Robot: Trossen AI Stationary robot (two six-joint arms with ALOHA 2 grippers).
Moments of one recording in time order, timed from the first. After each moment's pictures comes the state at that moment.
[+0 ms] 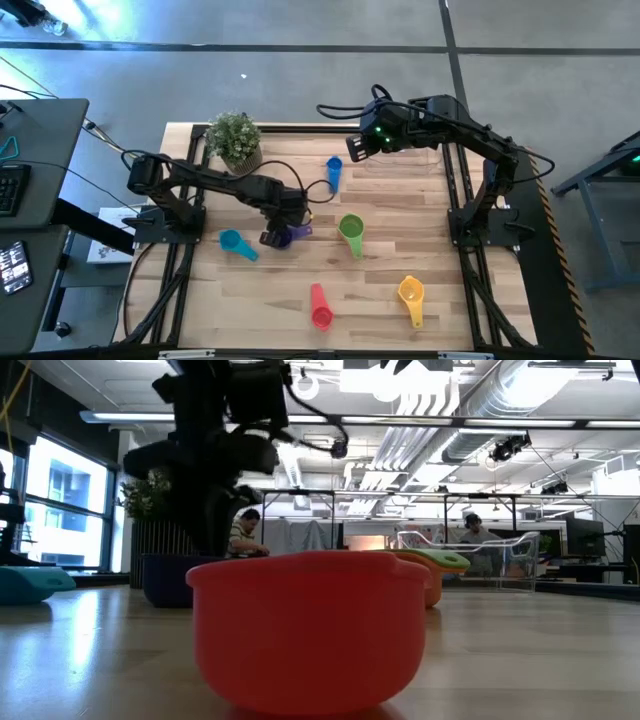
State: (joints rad) left arm 0.01 1.68 1.10 -0.77 0.04 0.29; right arm -0.13 1.78 2.33 -1.57 0.37 0.87
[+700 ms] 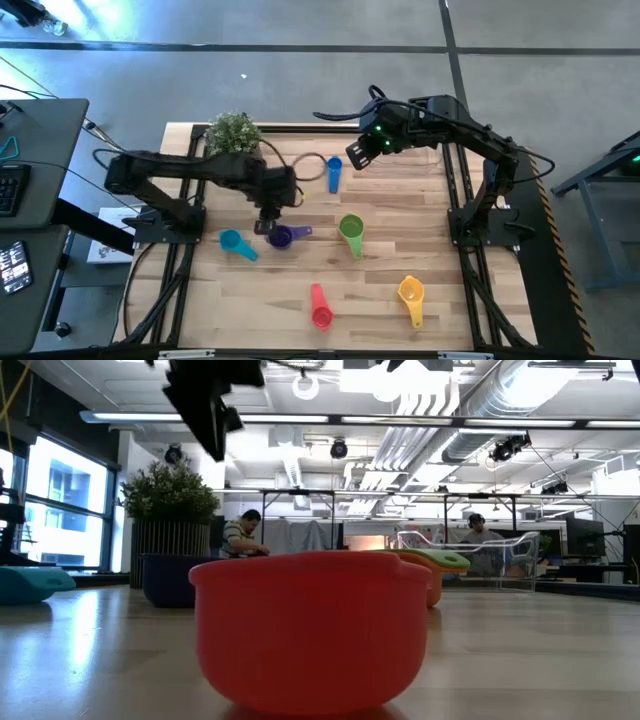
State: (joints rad) left arm 0.03 1.47 1.32 -1.08 0.04 0.03; right arm -0.13 1.78 2.33 -1.54 0.31 0.65
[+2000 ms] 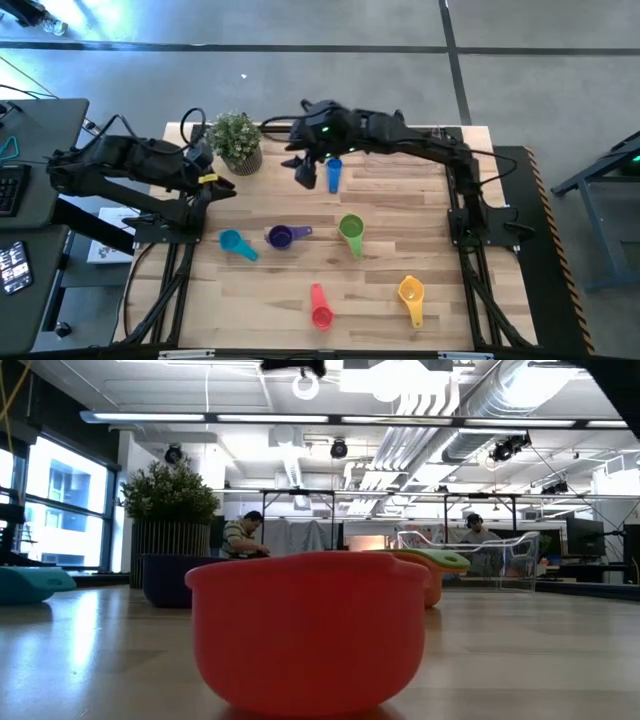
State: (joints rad) left arm -0.13 0.85 1.31 -1.10 -0.15 -0.63; right arm -0.13 2.04 2.33 -0.87 -0.07 0.05
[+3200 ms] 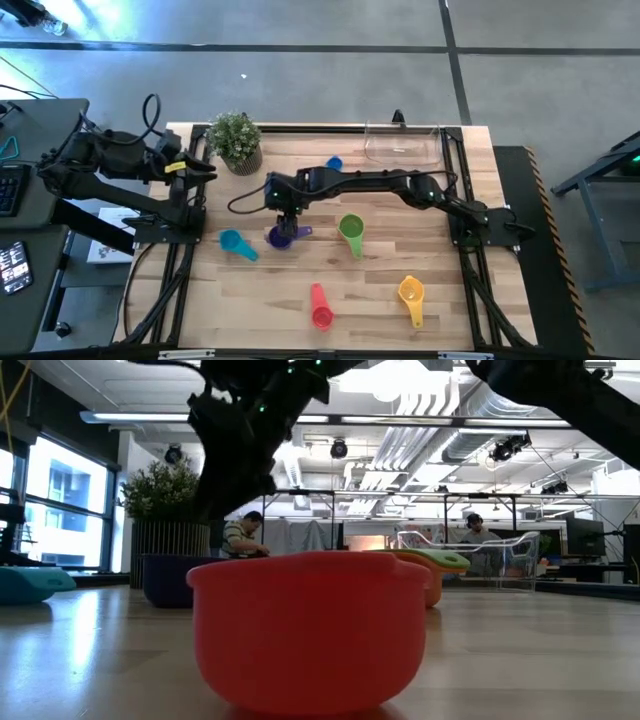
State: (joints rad) left arm -0.13 0.69 1.31 -1.10 -0.28 -0.51; right arm -0.03 2.45 2.32 -0.87 -0.12 0.05
